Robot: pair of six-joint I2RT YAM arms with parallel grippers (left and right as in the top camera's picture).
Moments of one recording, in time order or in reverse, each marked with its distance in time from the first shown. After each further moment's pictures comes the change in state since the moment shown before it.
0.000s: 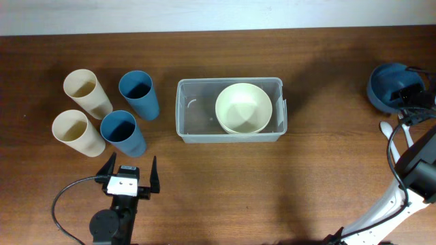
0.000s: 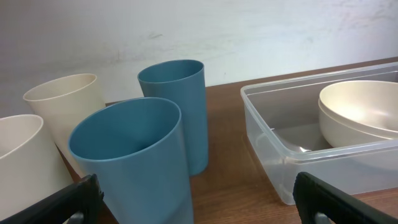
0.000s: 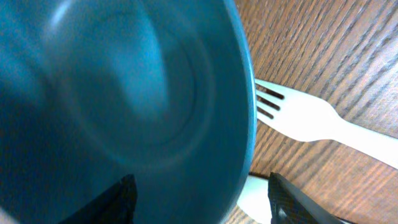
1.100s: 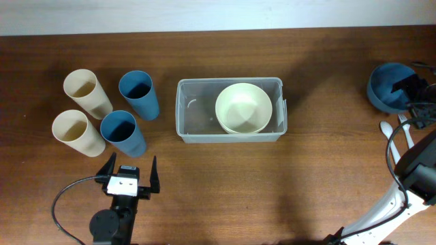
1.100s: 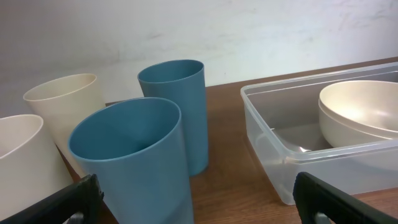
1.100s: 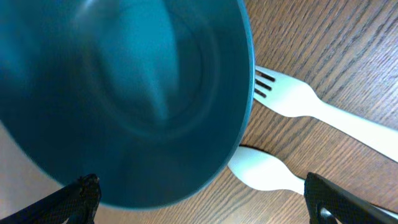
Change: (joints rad) left arm 0.000 0.000 0.000 0.000 0.000 0.000; right arm 0.000 -0.029 0.079 -0.129 0.000 -0.062
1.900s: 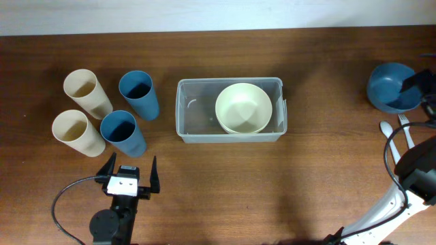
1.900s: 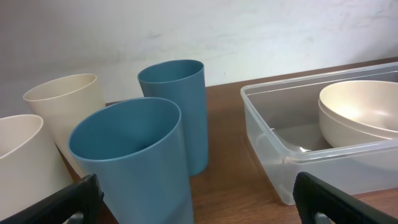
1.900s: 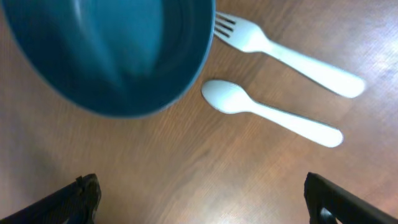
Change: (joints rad) left arm 0.000 0.000 0.000 0.000 0.000 0.000; right arm 0.000 0.000 0.279 -0.405 0.034 -0.039
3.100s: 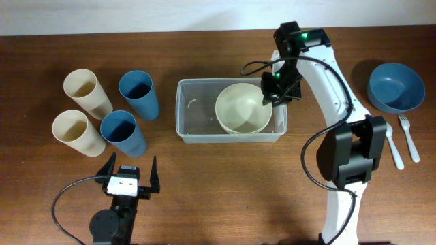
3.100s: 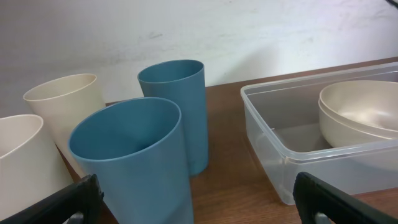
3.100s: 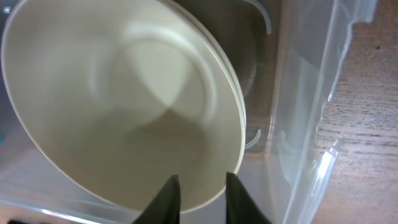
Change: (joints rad) left arm 0.000 0.000 0.000 0.000 0.000 0.000; right arm 0.843 -0.009 -0.122 -0.002 -0.124 -0.230
